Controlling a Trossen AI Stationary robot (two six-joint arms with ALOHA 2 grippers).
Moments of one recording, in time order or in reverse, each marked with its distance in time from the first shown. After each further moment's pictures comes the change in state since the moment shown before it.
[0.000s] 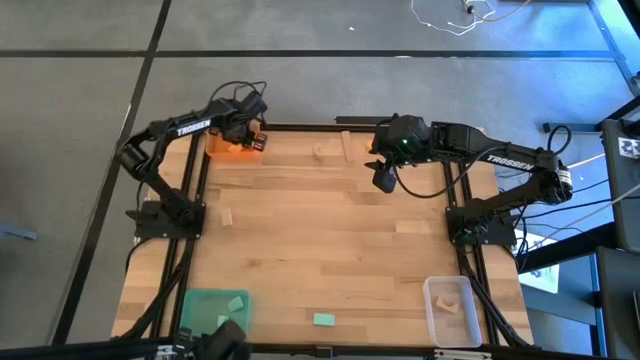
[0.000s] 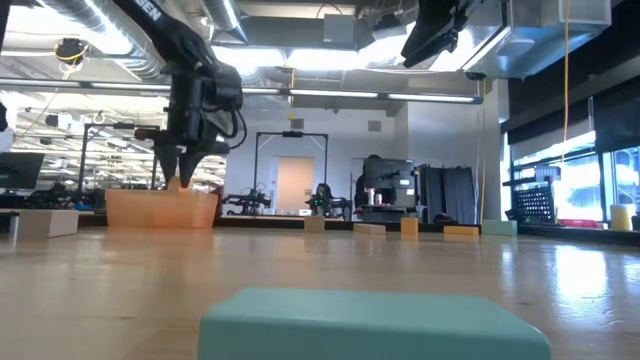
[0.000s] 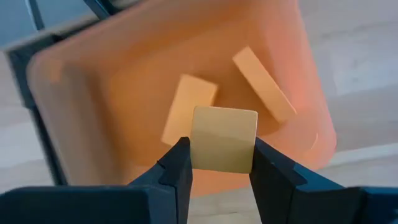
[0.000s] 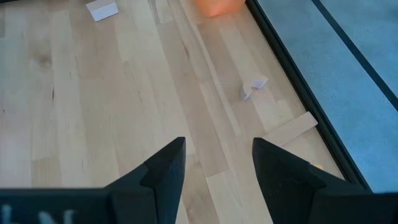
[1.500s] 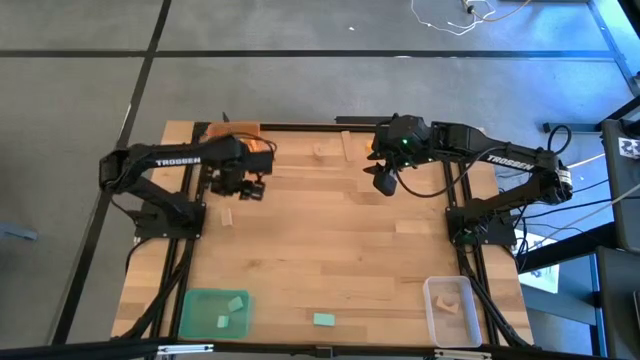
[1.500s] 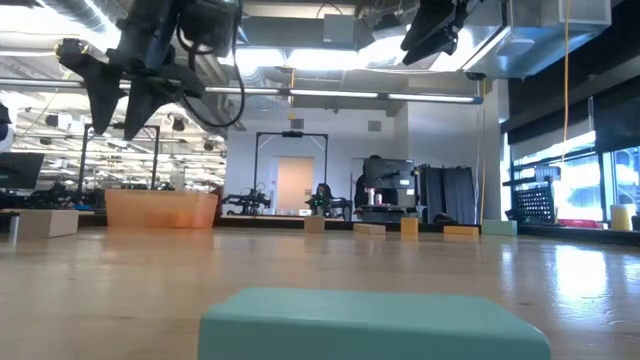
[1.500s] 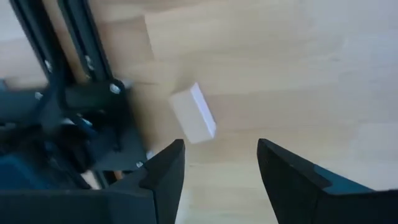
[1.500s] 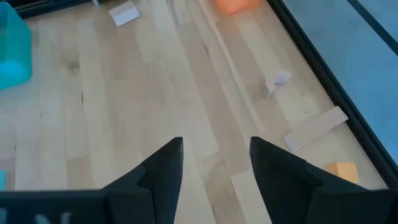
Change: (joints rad) left arm -0.592 -0.205 0.000 -0.570 0.283 -0.774; right arm 0.000 0.000 0.000 0.001 -0.097 0.057
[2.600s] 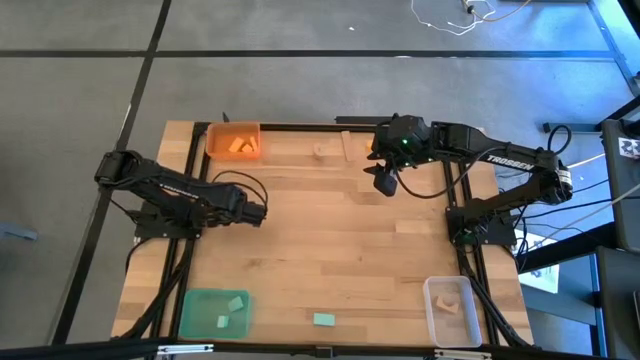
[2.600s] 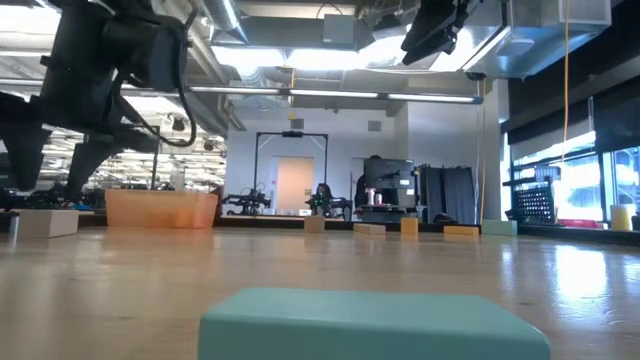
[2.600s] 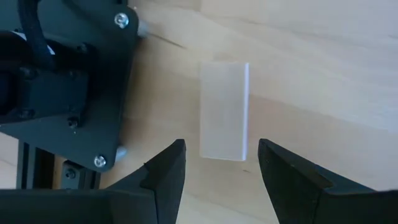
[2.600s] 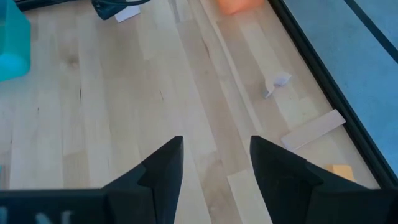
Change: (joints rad) left arm -0.384 -0.012 -0.359 0.232 -0.106 -0.771; right arm 0.000 0.000 0.000 -0.001 0.001 -0.034
